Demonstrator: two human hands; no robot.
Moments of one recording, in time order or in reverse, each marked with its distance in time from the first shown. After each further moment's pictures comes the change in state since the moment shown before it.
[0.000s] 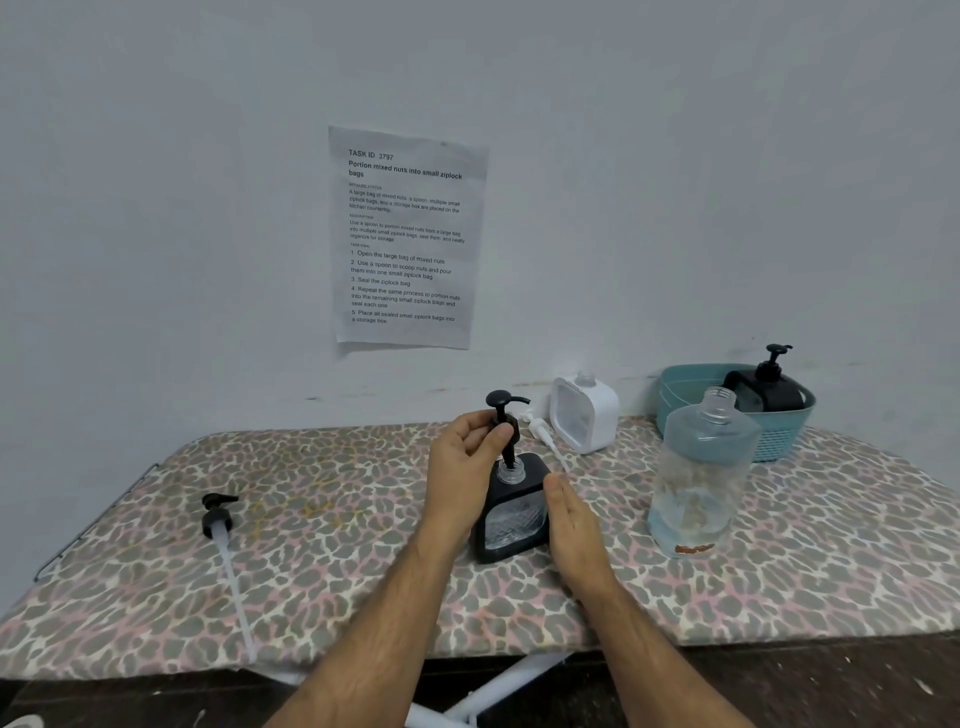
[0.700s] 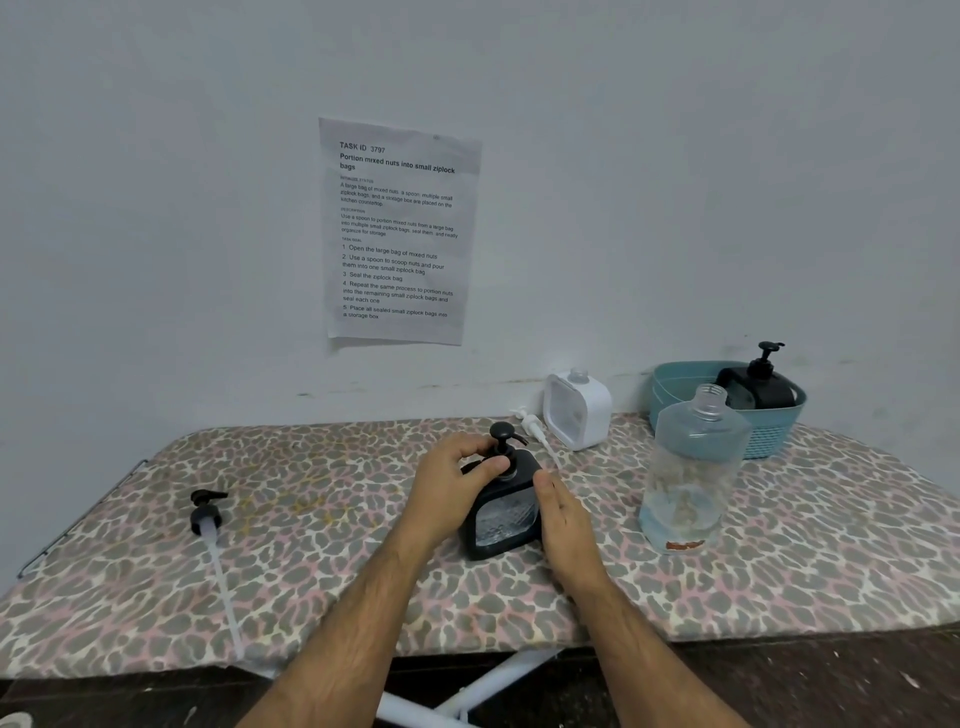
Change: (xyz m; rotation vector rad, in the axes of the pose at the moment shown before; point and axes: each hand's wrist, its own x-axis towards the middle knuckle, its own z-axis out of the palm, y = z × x) left_hand 0.006 -0.019 -0.026 0.588 -0.152 0.063; right_hand 0.007 0.013 0.002 0.062 -0.011 -0.034
